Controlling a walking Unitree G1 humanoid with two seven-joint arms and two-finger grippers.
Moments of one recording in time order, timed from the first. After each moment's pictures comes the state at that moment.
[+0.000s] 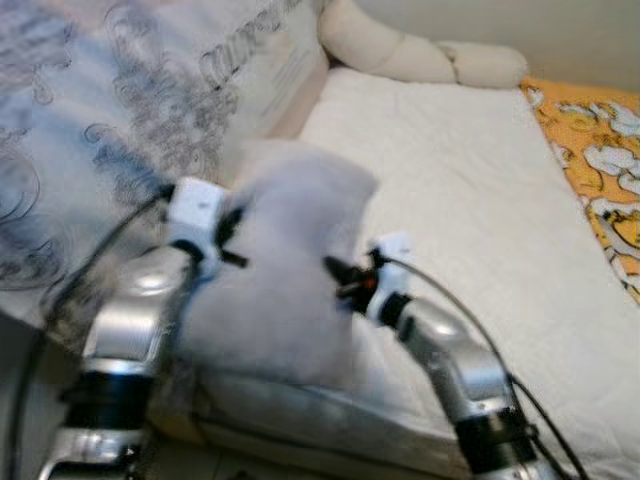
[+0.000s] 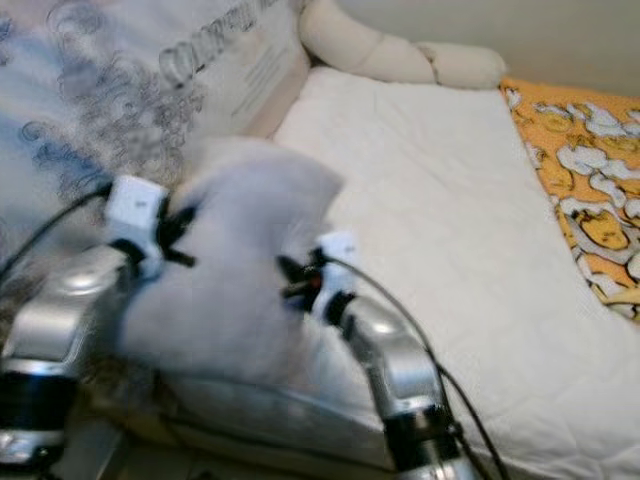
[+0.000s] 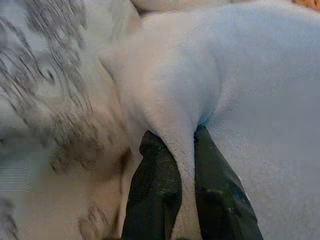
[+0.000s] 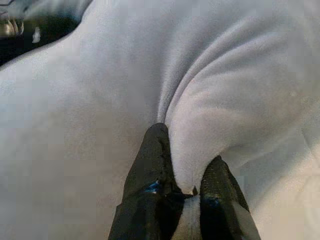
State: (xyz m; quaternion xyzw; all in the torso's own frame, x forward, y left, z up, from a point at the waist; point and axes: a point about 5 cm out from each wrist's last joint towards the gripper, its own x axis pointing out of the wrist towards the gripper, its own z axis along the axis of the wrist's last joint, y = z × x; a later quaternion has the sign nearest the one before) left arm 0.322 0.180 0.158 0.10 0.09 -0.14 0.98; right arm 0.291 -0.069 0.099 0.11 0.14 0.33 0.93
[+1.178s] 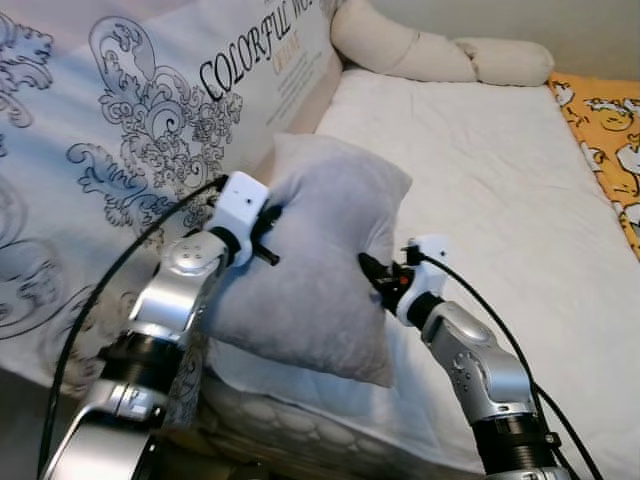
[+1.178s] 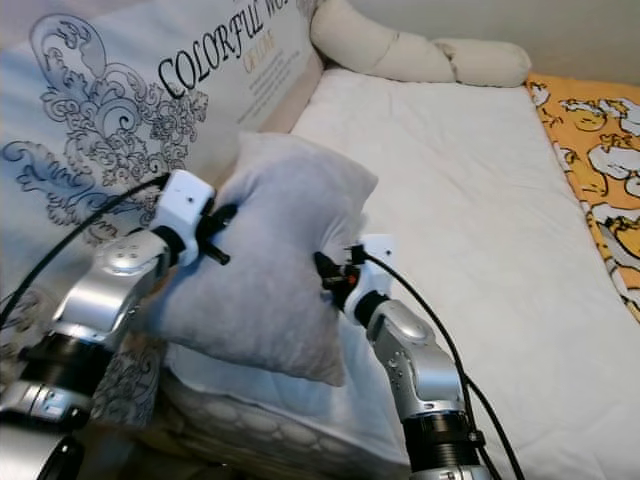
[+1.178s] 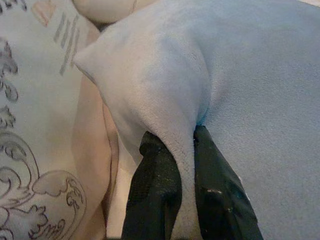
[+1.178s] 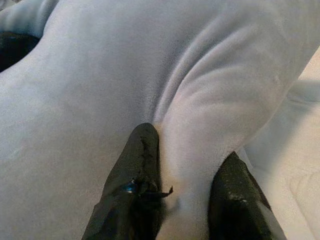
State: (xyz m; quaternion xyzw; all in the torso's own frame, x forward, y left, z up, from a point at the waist) left arm 0.351 0.144 0.148 0.17 0.08 -0.24 0.95; right arm 0.296 -0.110 0.089 0.15 0.14 0.22 0.95
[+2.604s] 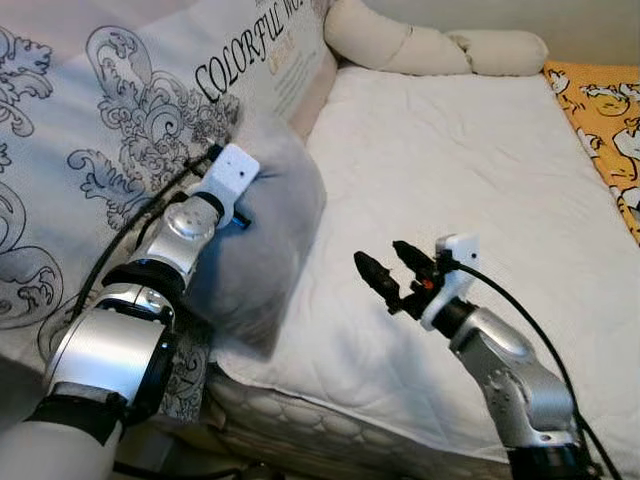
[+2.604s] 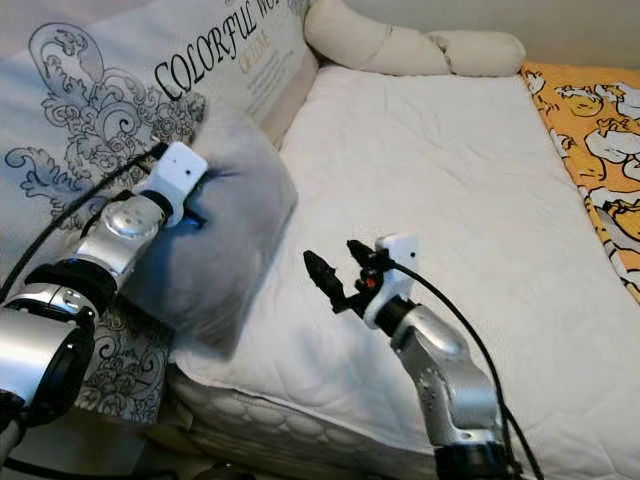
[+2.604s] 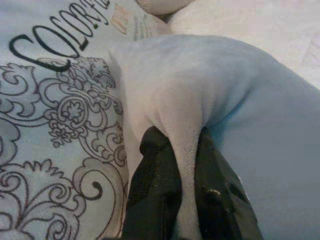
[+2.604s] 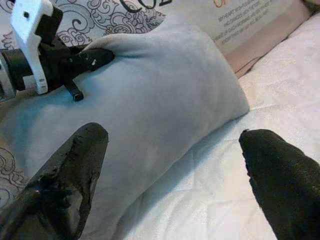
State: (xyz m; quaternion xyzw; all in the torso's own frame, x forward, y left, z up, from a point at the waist) left arm 0.399 0.178 0.157 0.32 0.06 -0.11 0.94; right arm 0.270 -0.131 0.116 0.14 0.07 0.30 0.94
